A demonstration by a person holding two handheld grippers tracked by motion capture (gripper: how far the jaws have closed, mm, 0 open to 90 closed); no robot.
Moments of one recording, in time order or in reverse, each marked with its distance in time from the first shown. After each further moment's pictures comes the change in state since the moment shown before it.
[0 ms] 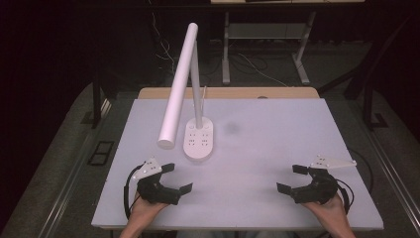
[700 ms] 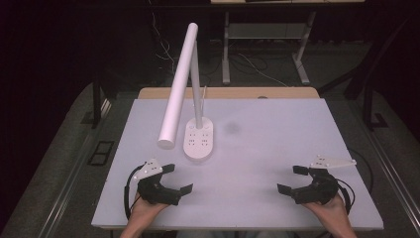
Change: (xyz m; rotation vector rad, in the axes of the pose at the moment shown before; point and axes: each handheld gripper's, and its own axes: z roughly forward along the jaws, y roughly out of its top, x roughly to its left) left arm -0.001 -0.001 0.000 0.010 0.002 -0.004; right arm 0.000 0.001 -0.002 0.028 0.004 0.003
